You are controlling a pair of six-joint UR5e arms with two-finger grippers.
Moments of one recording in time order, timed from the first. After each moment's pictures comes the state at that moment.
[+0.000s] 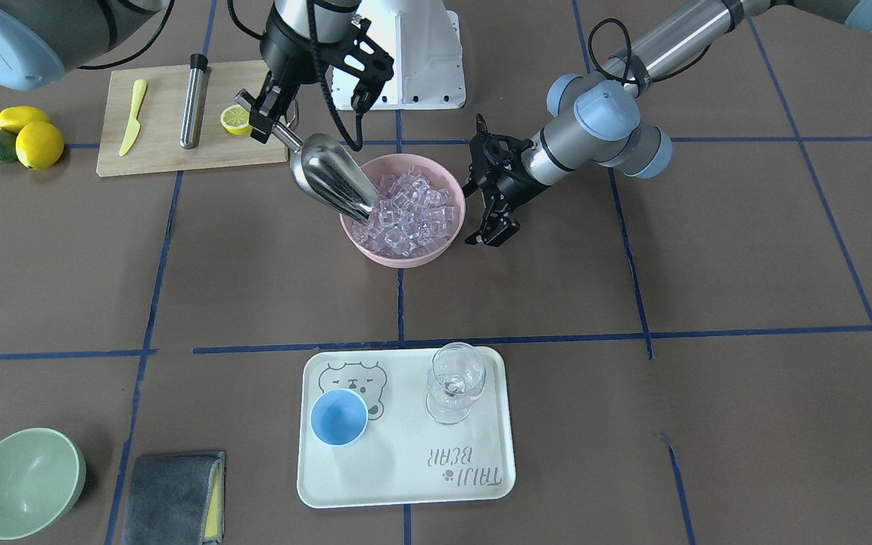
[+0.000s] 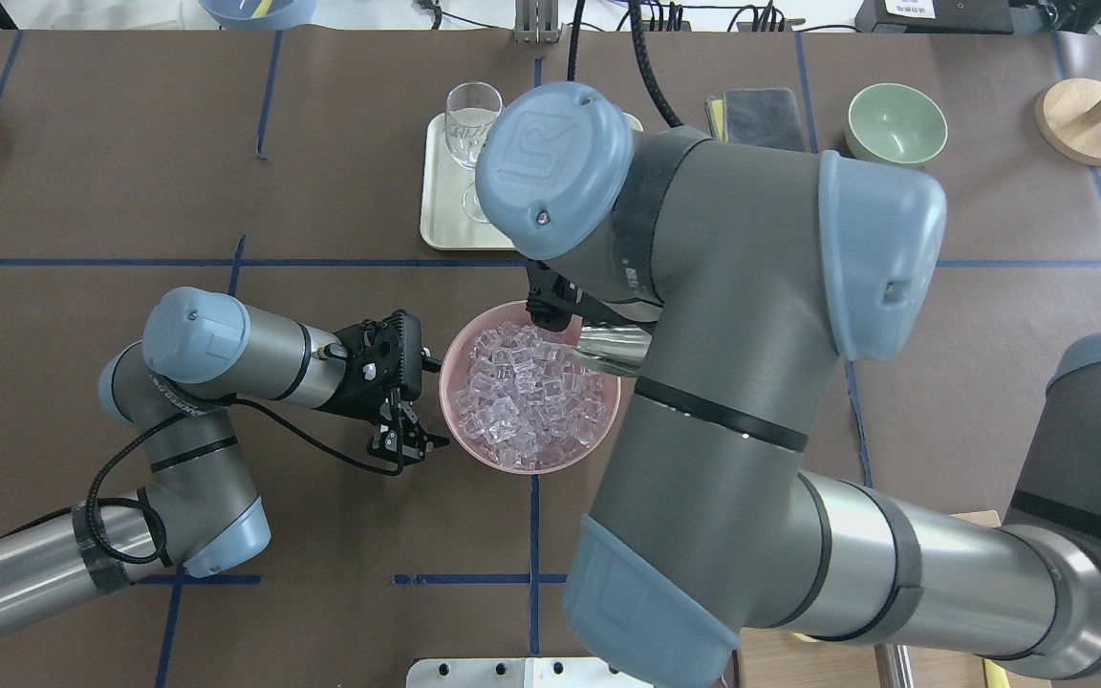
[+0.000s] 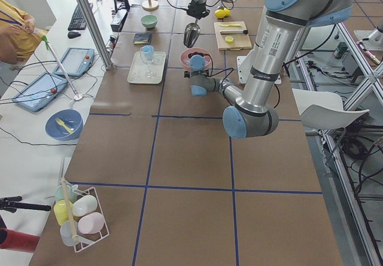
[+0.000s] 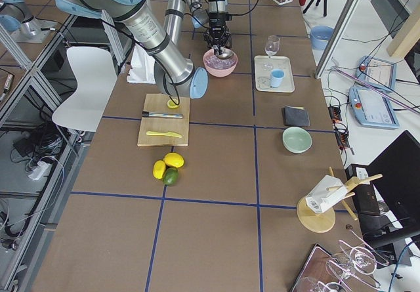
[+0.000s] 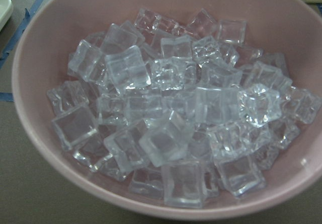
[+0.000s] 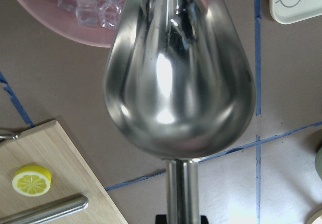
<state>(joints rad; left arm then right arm) -0.52 -2.02 -1.48 -2.59 -2.03 0.02 0.50 -0.59 1.93 -2.68 1.61 -0.21</state>
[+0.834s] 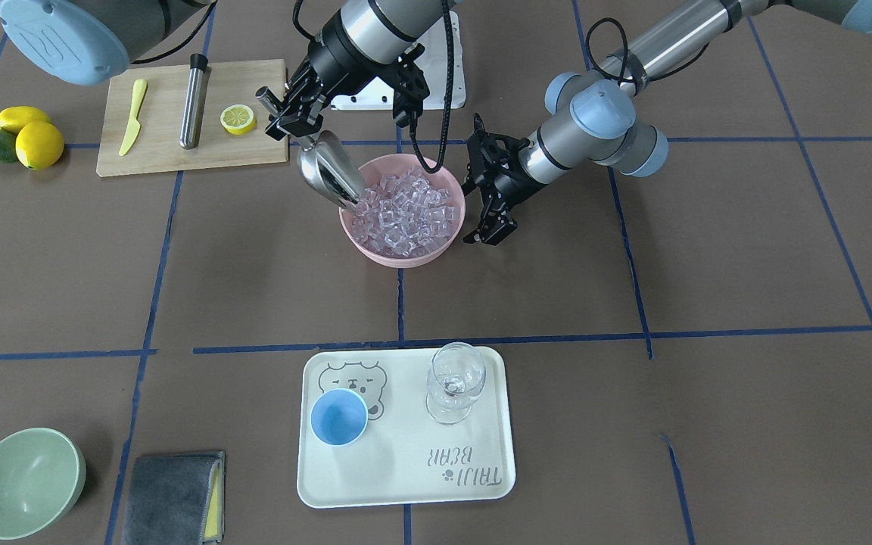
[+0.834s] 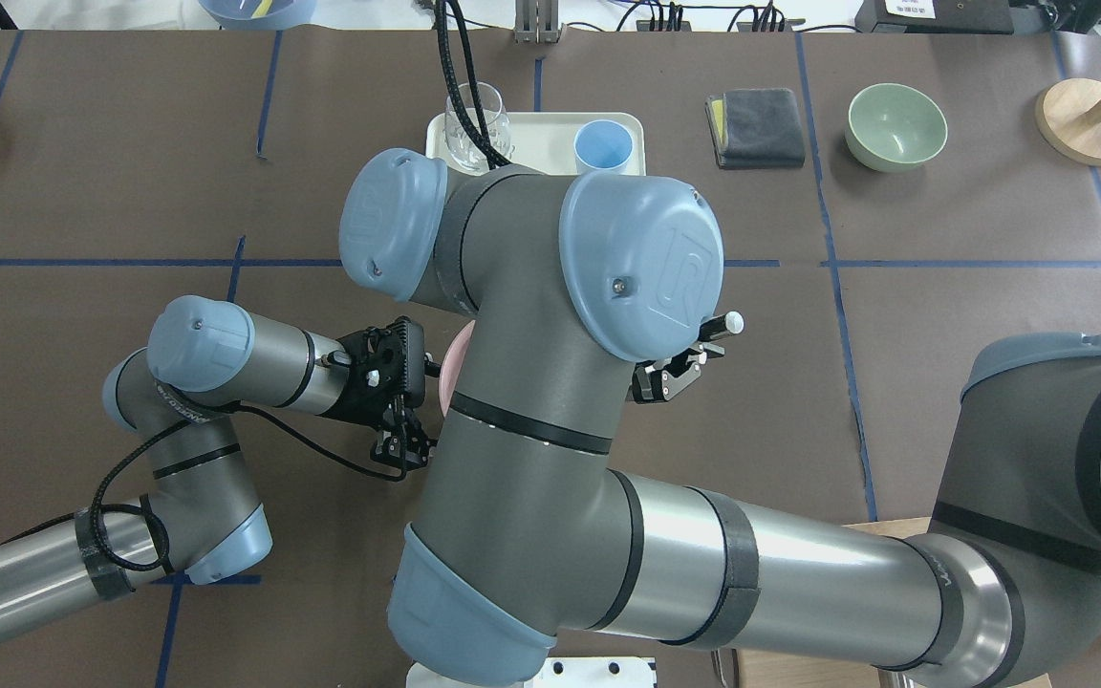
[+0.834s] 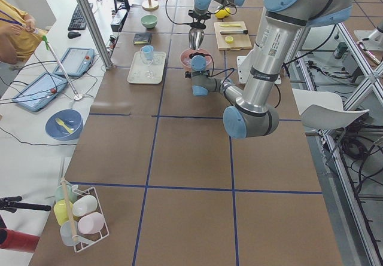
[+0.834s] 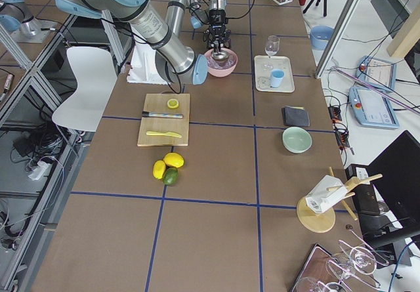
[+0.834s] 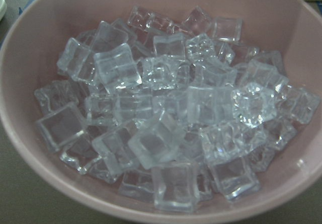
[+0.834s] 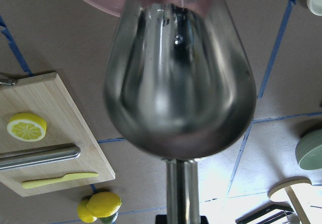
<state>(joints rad) -0.51 -2.01 -1.48 -2.59 -2.02 0.02 0.44 -0.47 1.72 -2.80 1.51 -0.31</state>
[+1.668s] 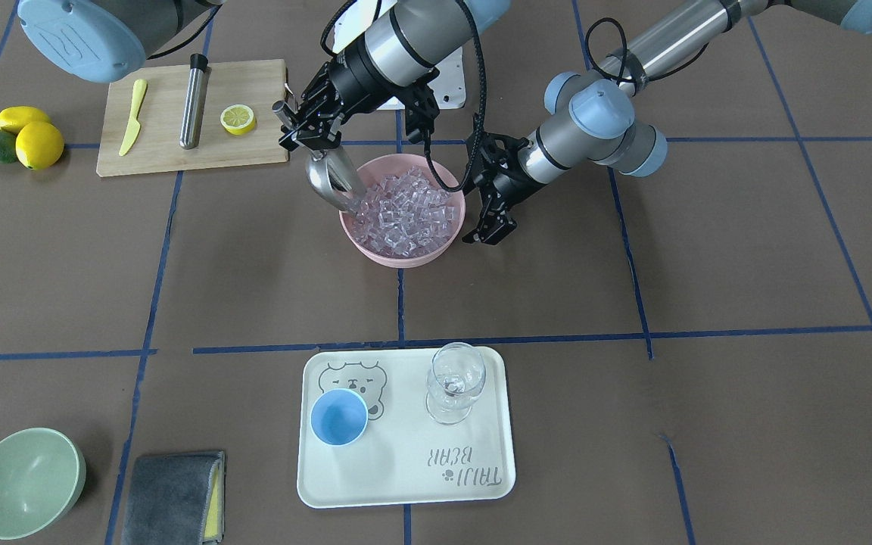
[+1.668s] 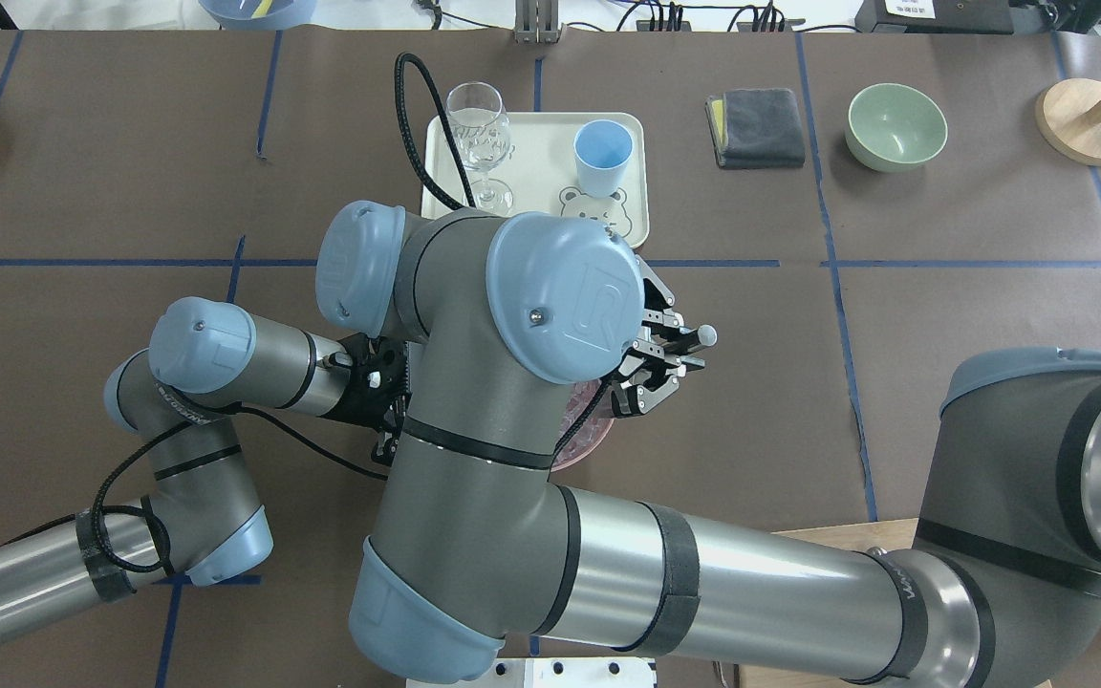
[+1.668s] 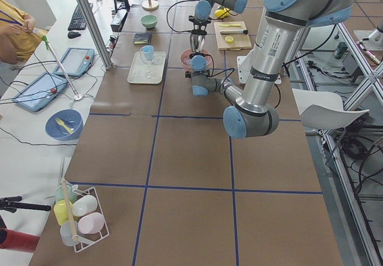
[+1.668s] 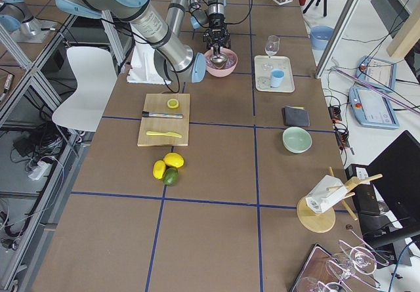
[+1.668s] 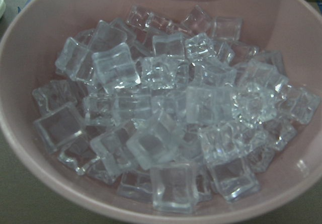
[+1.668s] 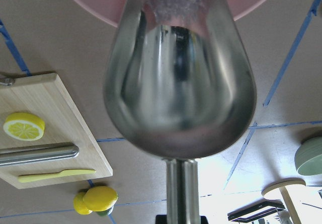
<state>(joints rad) -0.50 -2.02 -1.48 -2.59 -2.01 0.02 0.41 -0.45 1.61 -2.76 1.48 -0.32</state>
